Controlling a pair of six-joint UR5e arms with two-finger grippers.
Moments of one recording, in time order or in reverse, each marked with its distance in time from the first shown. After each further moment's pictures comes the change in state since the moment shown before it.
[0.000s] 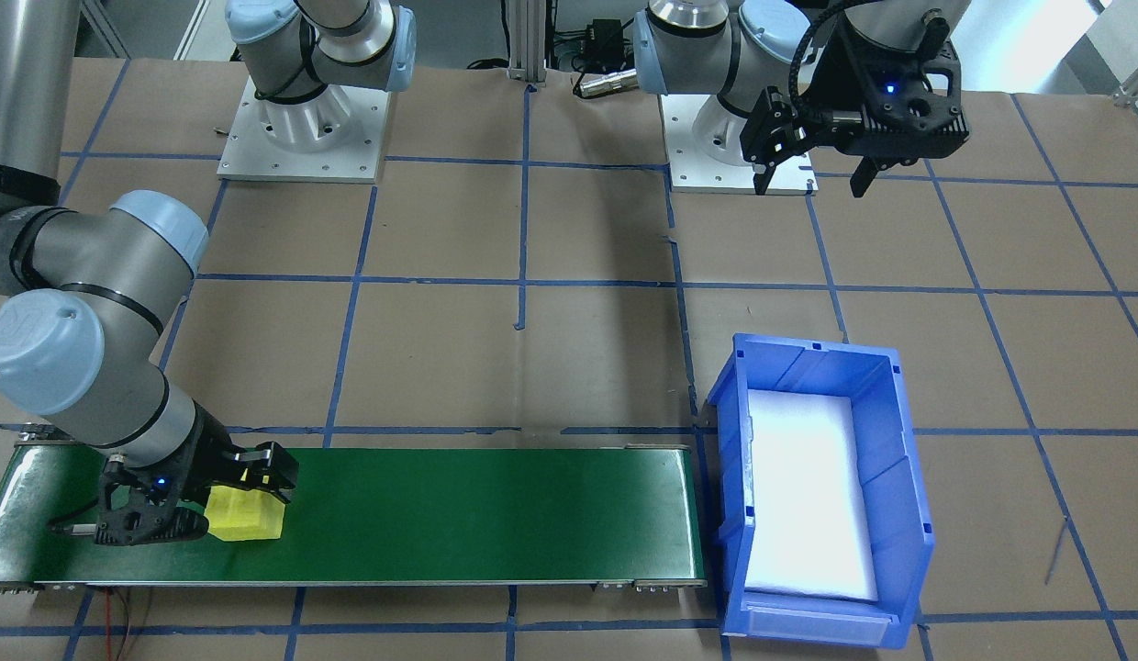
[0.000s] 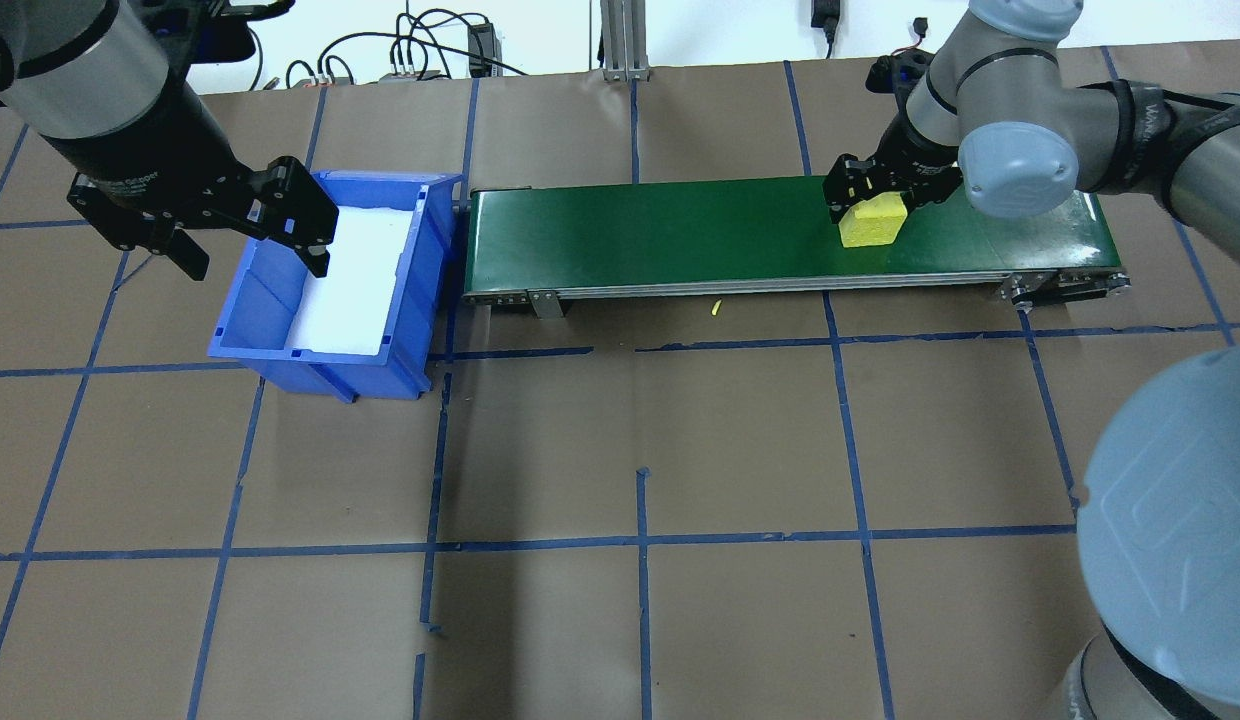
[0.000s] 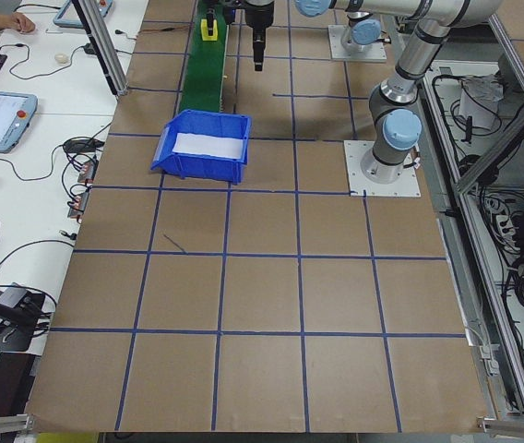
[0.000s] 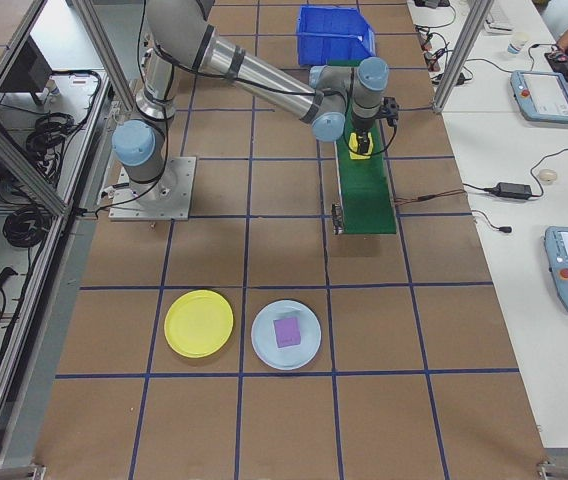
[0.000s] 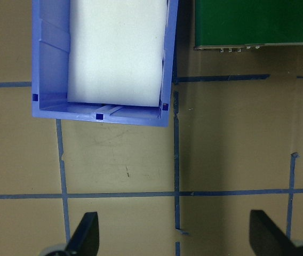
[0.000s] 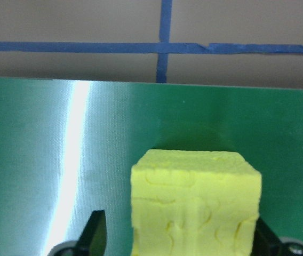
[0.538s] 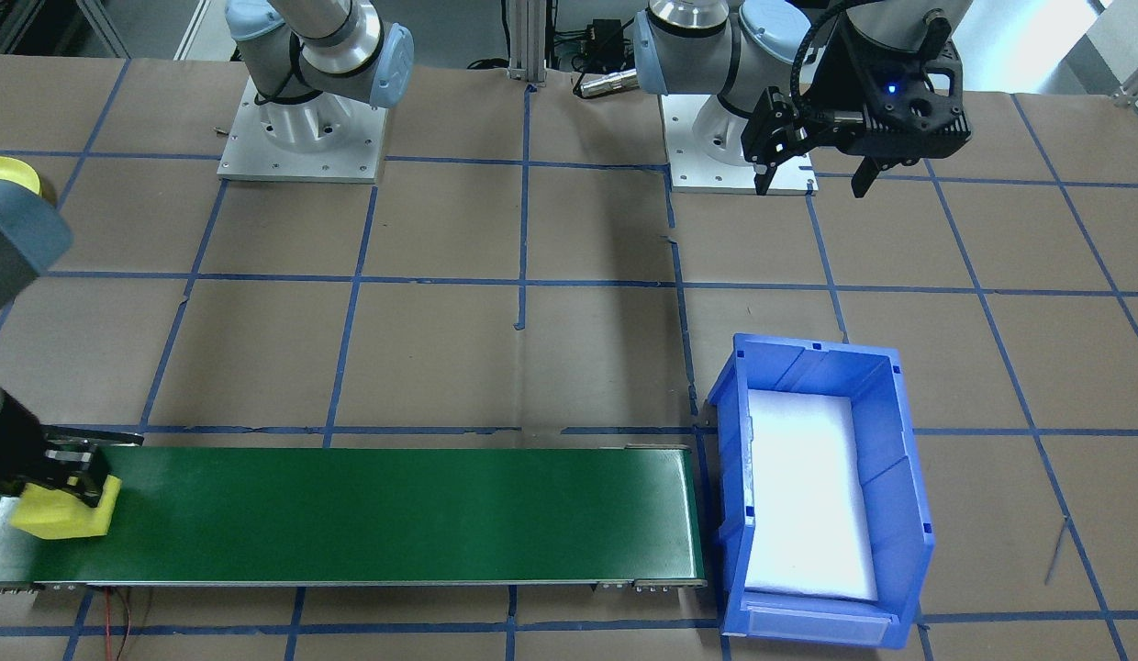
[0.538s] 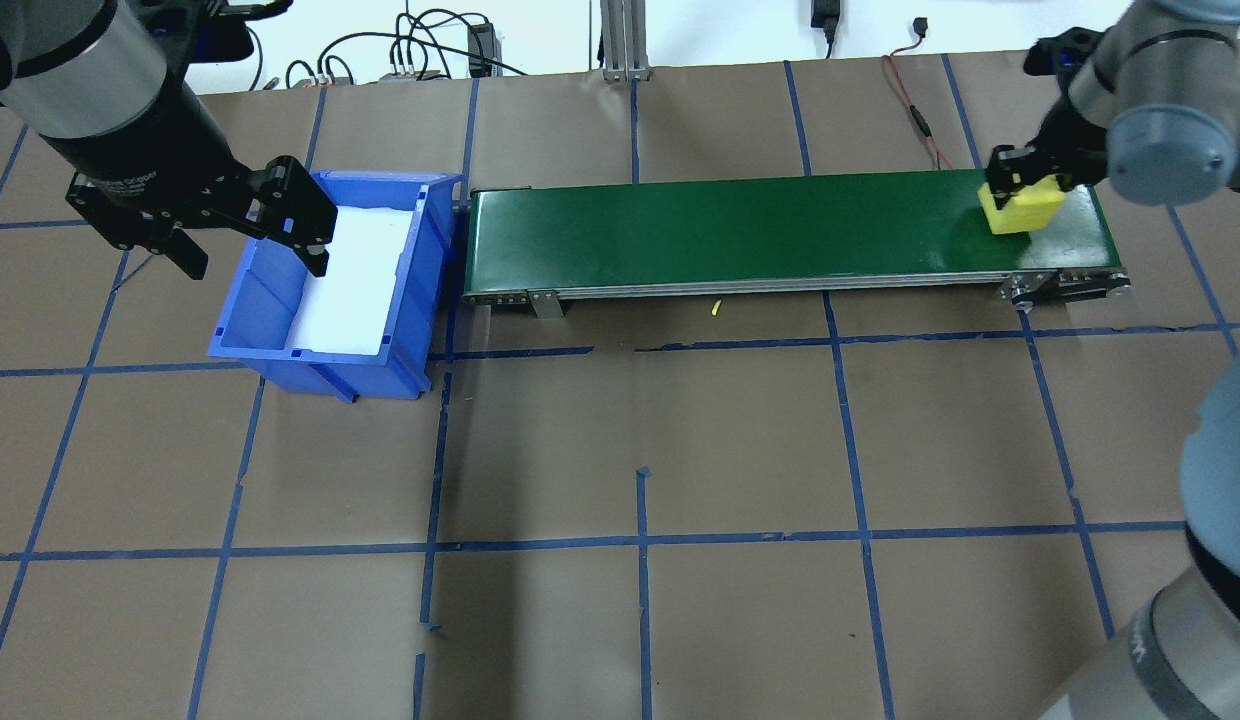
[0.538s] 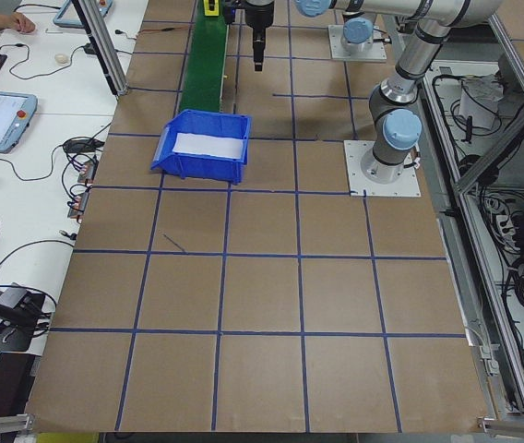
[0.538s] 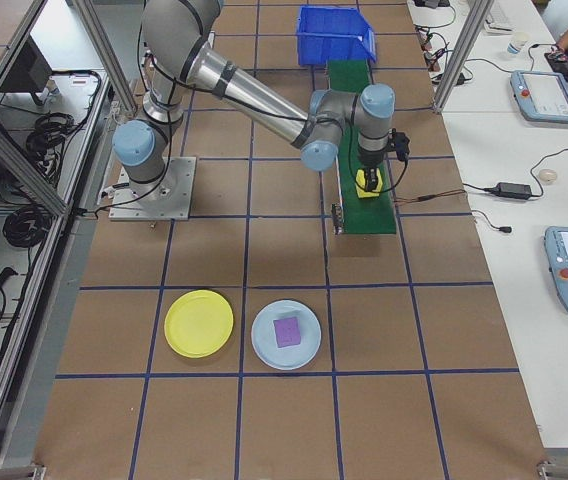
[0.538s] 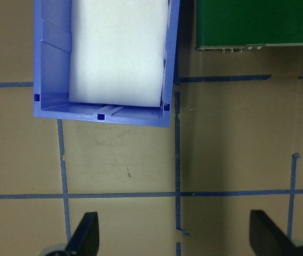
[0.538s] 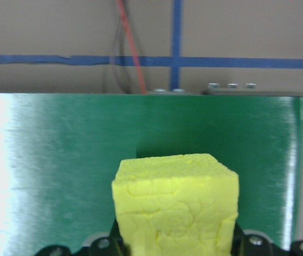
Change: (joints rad) left arm 0.001 0.000 0.000 0.001 0.000 0.000; right arm -0.278 -0.020 -0.004 -0.026 -0.093 -0.247
